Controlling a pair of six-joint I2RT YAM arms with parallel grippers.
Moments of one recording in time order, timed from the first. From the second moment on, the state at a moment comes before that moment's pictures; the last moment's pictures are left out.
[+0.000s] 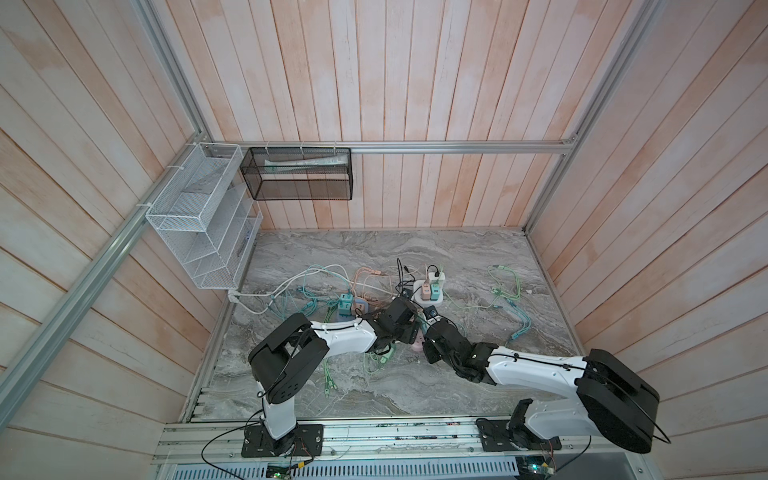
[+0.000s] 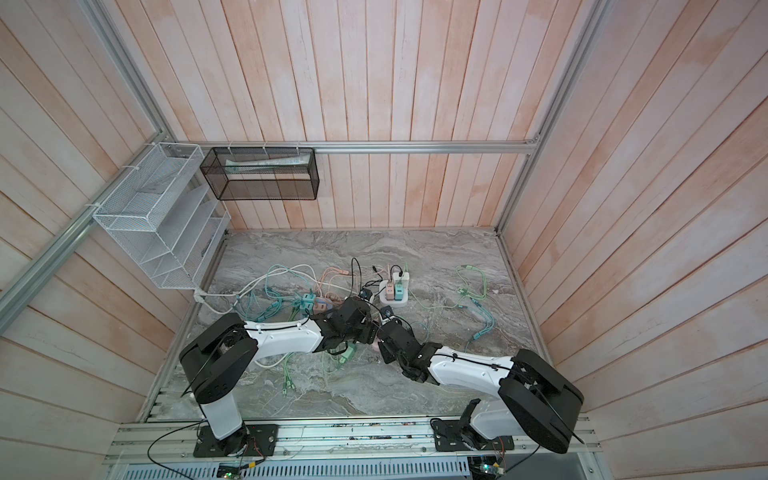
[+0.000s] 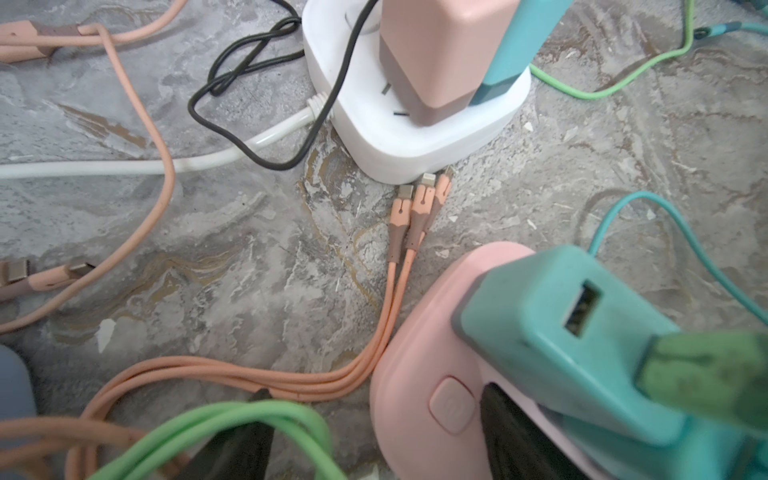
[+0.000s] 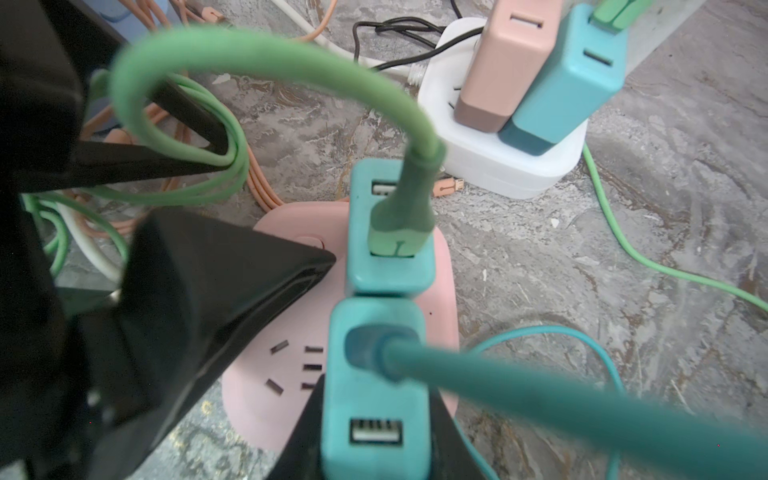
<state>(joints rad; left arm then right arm) -0.88 1.83 1.01 -0.06 -0.16 -0.35 0.92 1.33 0.53 -0.02 0.37 0.34</state>
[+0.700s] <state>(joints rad) -0.88 1.86 1.03 -0.03 -0.20 -0.35 0.92 1.40 0.60 -0.09 0.40 0.38</state>
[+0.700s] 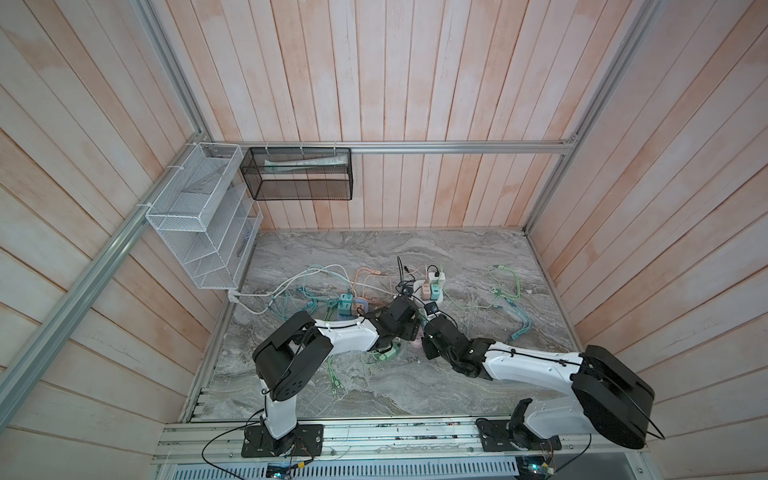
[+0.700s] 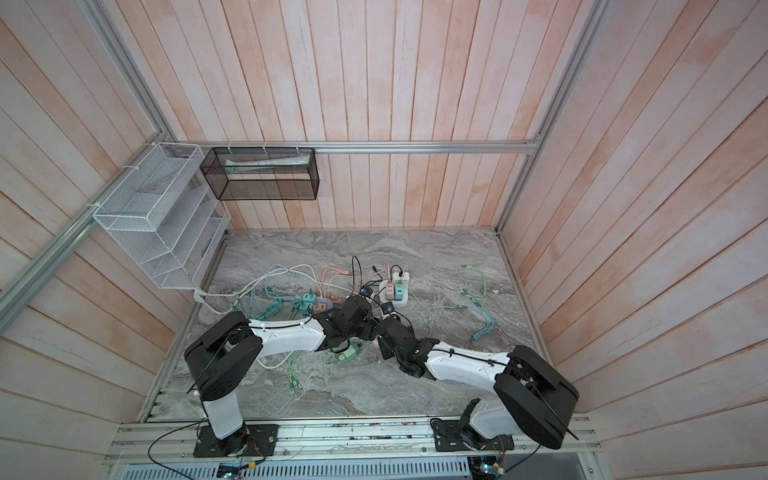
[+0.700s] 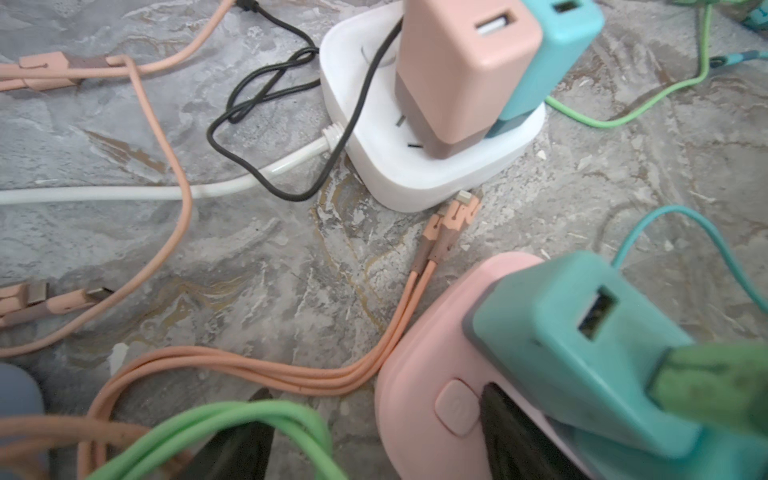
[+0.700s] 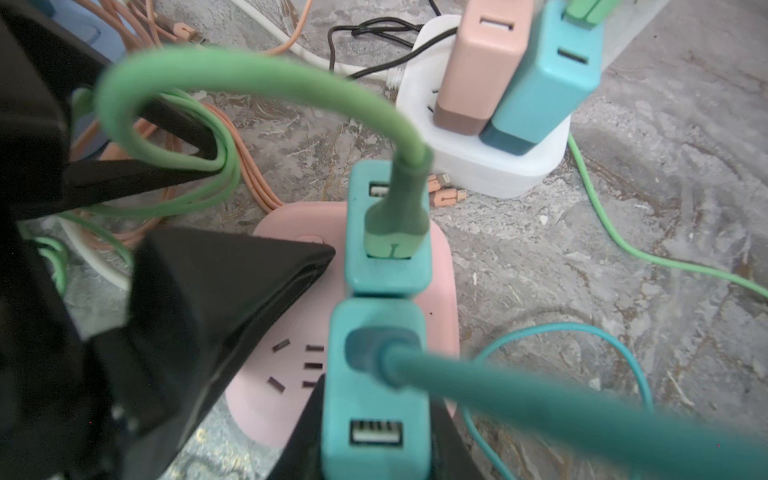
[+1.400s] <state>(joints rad) -0.88 1.88 1.04 -0.01 -0.21 -0.36 0.84 1.25 0.56 -0.05 0.31 0.43</state>
